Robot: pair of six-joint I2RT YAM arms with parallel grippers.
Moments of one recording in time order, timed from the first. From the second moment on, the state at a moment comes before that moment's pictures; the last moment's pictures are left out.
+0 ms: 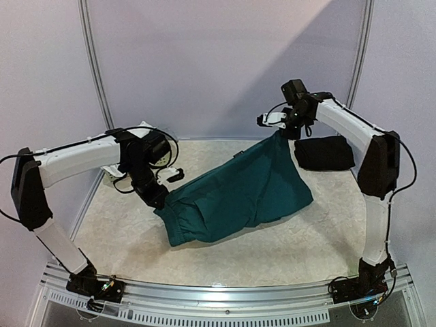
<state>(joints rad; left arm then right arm) -0.64 1.61 1.30 -1.12 0.07 0.13 0.42 2.07 2.05 -0.86 0.19 -1.06</state>
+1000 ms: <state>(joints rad) -0.43 1.87 1.45 -1.01 0.20 0.08 0.42 2.56 2.27 -0.39 0.28 -1.13</state>
